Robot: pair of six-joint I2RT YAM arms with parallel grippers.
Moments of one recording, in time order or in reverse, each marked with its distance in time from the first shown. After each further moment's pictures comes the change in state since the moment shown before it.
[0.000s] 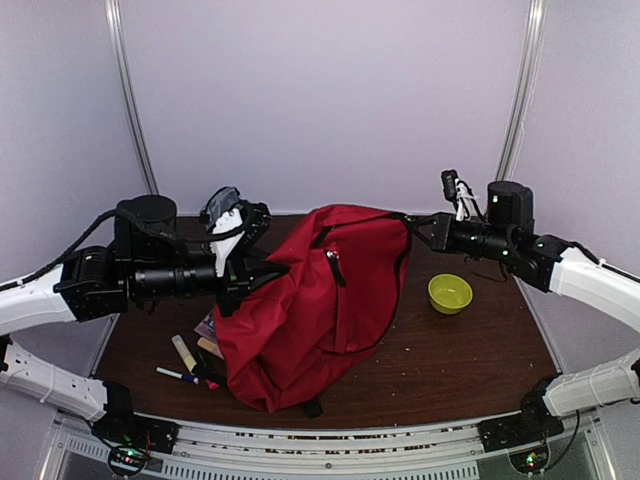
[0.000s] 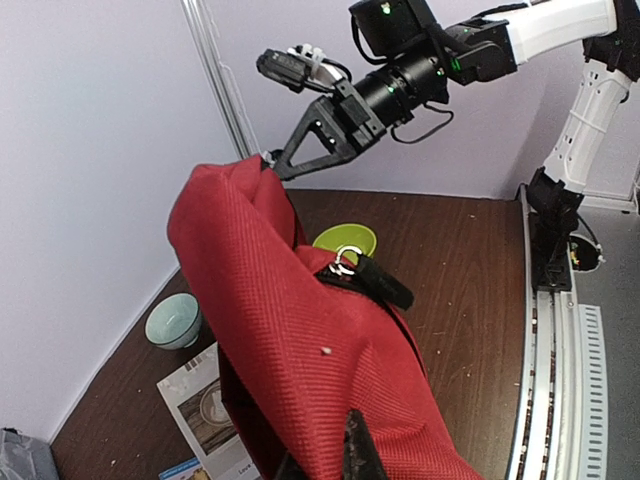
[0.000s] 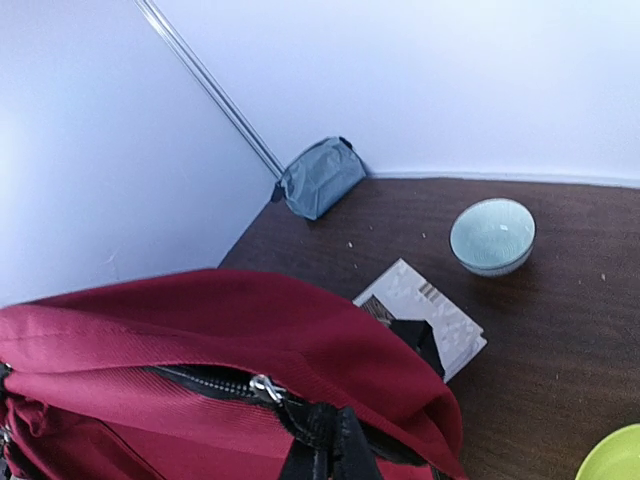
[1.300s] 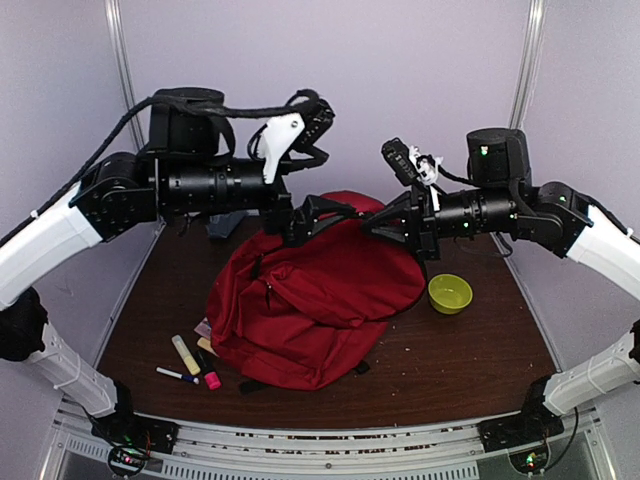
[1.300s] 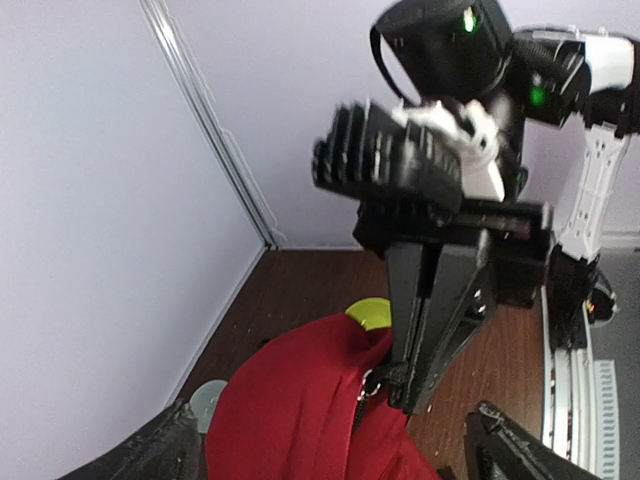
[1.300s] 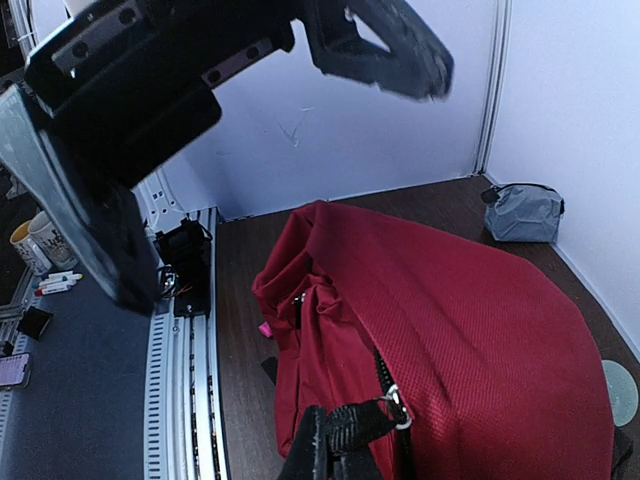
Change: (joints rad) left arm -0.010 0.383 0.686 -0.247 0.028 0.091; right arm 0.362 0.093 0.489 -0.456 -0.169 -0.590
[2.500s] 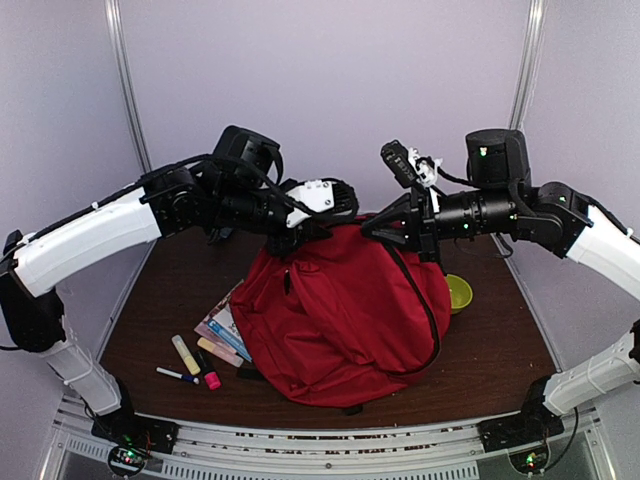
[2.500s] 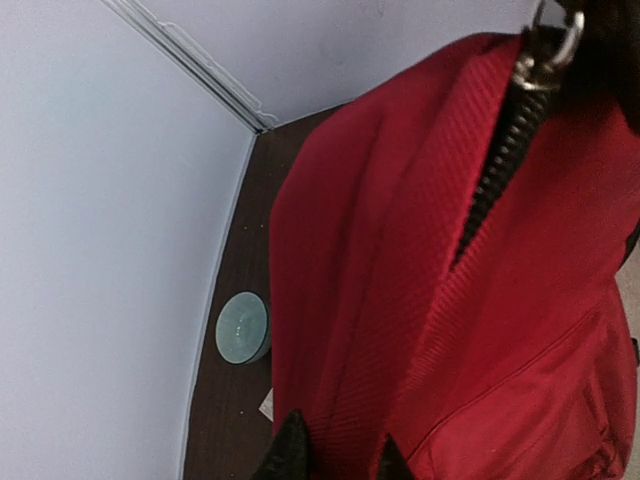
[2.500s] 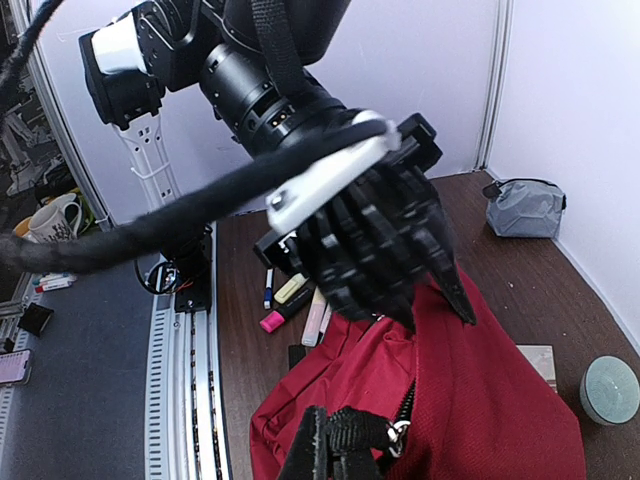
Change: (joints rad) left arm 0.167 0.152 -0.062 -0.134 0.038 0.377; right arm 0.004 0.000 0.000 -0.012 0.000 -0.003
